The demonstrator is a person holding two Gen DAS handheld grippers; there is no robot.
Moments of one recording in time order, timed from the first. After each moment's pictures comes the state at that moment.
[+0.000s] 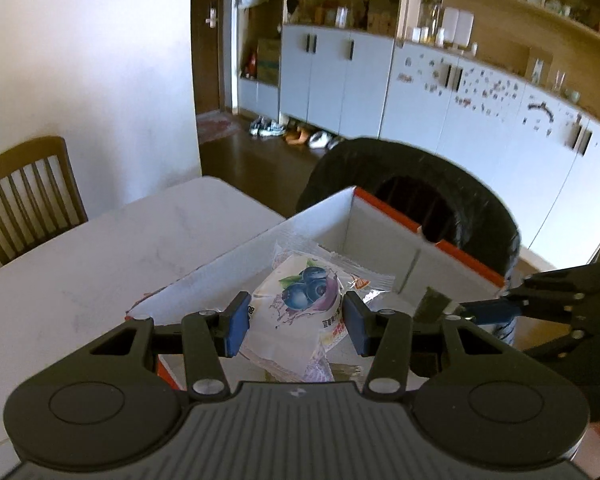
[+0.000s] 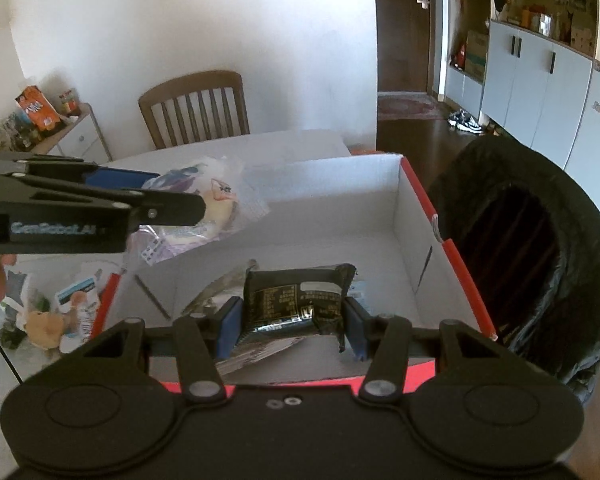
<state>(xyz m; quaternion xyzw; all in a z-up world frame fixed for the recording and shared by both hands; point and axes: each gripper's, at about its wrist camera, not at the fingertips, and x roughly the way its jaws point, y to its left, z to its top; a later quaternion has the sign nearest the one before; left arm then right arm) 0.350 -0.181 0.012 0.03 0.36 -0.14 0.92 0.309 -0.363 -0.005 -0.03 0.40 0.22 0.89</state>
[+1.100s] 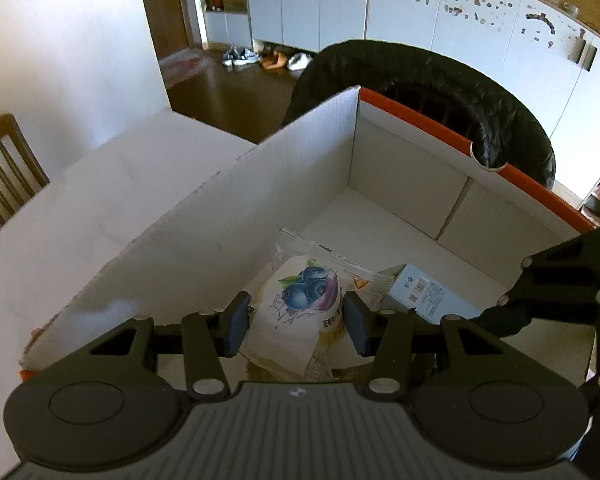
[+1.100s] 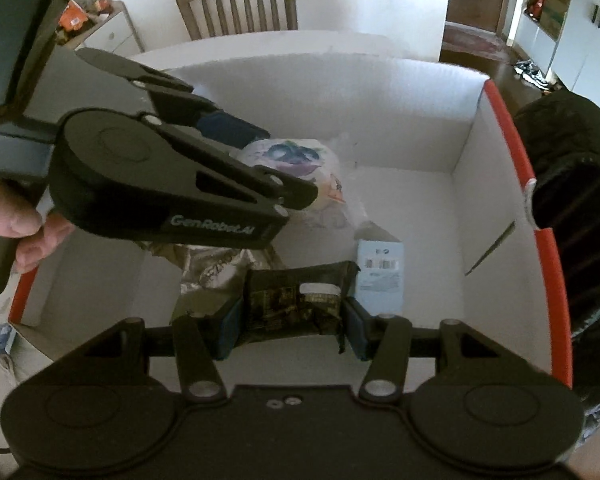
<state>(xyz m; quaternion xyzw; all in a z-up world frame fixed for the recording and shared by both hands) 0.430 -0.220 -0.060 0.09 0.46 -0.17 0.87 0.370 -0.341 -0.063 -0.11 0.51 0.30 0.80</state>
